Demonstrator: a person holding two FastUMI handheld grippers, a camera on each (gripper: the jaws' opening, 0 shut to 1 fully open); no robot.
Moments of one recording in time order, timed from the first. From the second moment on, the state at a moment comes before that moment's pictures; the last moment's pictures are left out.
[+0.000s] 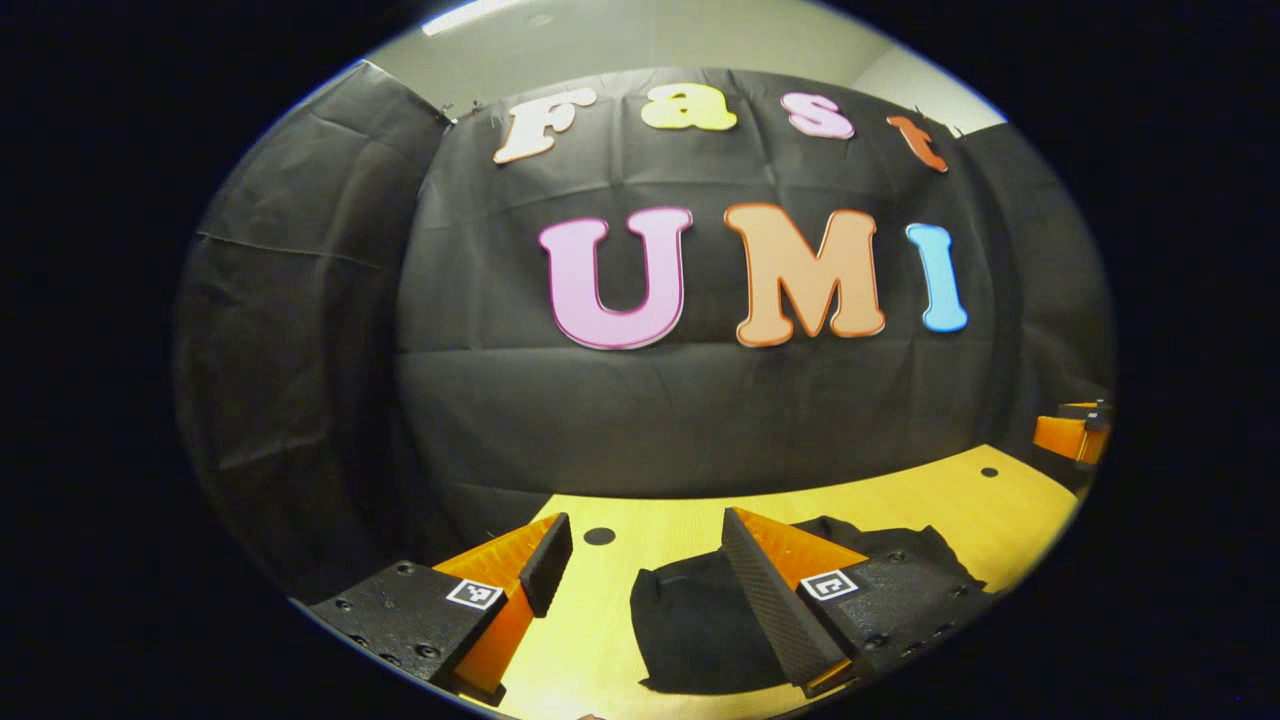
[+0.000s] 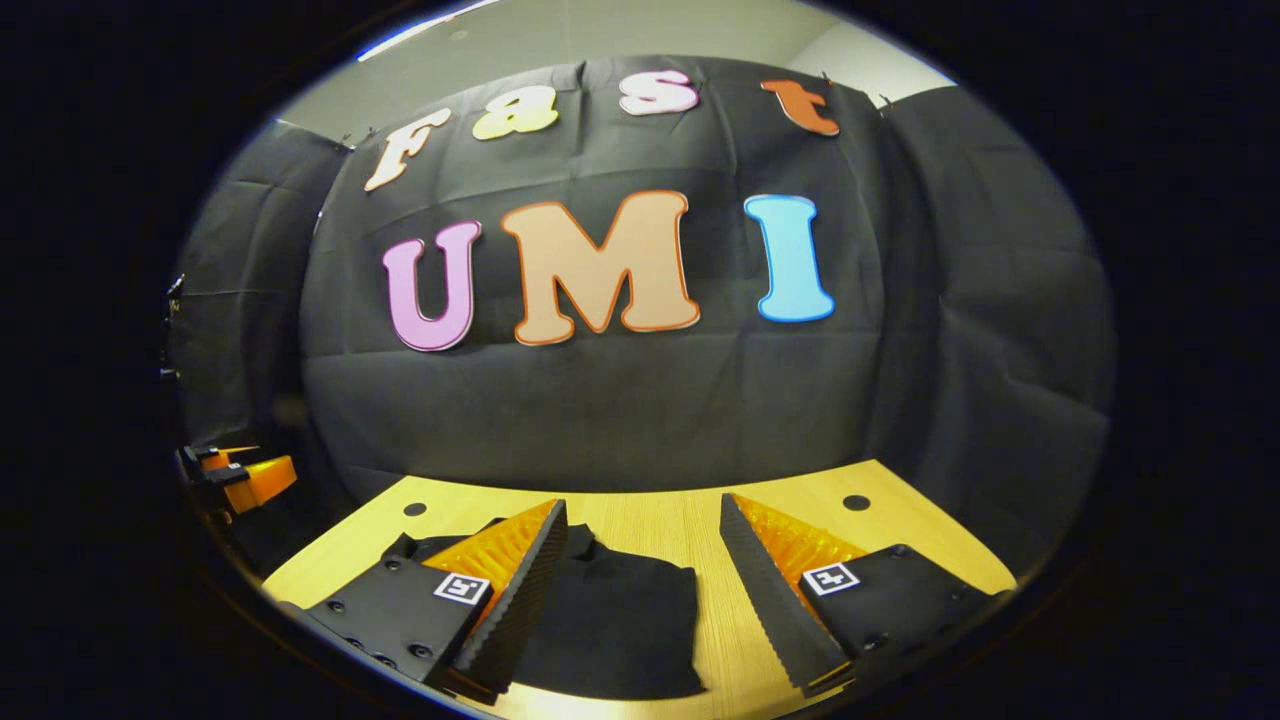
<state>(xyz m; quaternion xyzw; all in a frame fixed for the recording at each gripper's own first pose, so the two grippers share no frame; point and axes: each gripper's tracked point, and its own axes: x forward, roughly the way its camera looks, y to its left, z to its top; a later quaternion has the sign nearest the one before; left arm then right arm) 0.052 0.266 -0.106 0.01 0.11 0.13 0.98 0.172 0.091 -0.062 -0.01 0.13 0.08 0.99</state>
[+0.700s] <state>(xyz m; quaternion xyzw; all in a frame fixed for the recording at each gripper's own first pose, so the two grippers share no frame) -0.073 0.253 -0.041 0.03 0.06 0.12 0.99 0.013 0.094 -0.016 -0.01 0.06 0.09 0.99</state>
